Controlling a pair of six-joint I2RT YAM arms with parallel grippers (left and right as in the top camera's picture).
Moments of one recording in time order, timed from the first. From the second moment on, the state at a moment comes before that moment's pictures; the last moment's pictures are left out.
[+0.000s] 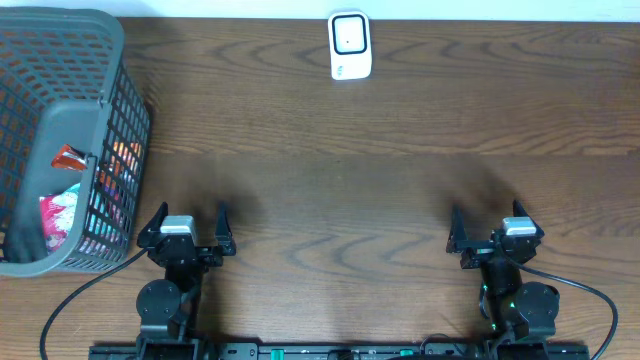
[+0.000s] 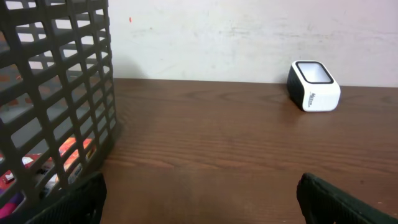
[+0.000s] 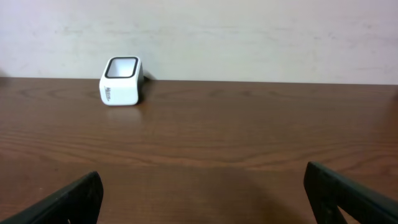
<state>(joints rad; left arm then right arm) -0.05 0.01 0.01 -0.11 -0.03 -0.04 0.05 0.01 0.01 -0.07 -0.03 -0.01</state>
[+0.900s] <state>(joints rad) -0.05 0.01 0.01 -0.11 -0.03 -0.04 0.05 0.01 0.01 -0.07 -0.03 -0.01</state>
